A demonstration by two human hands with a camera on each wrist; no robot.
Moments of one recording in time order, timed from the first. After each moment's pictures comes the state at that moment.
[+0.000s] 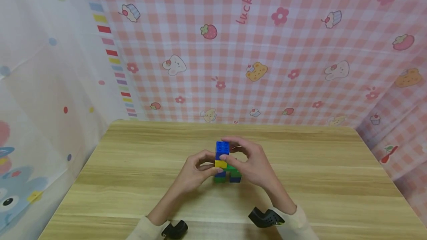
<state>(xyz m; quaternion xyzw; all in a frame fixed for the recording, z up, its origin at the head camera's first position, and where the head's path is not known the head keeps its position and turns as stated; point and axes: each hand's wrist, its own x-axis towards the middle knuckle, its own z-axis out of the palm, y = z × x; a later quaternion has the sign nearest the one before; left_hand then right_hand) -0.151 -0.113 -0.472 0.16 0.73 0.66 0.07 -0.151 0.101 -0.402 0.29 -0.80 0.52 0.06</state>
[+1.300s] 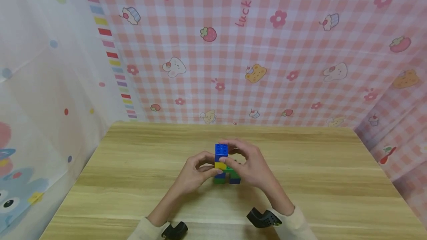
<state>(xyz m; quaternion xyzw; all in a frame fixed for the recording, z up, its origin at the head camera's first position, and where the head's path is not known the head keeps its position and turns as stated) -0.151 -0.113 -0.471 0.16 0.73 0.66 0.08 -0.152 0.100 -0.406 0.30 -0.81 0.50 0.07</state>
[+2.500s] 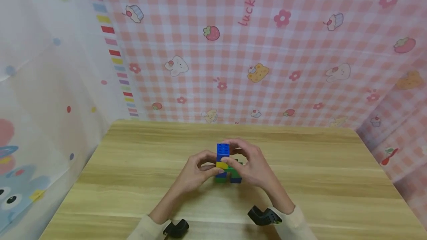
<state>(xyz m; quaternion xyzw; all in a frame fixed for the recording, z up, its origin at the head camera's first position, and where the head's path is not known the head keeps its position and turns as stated) -0.153 -0.115 -0.472 0.17 0.72 0.67 0.08 -0.157 0.100 -0.414 0.32 -0.80 0.51 0.06</state>
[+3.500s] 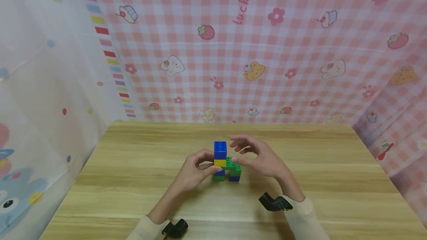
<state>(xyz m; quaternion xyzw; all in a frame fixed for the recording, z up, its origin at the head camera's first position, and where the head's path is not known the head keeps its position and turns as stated) -0.153 -0.111 -0.471 0.15 0.73 0.66 0.07 -0.176 0.144 -0.417 0.30 -0.81 0.50 -0.05</state>
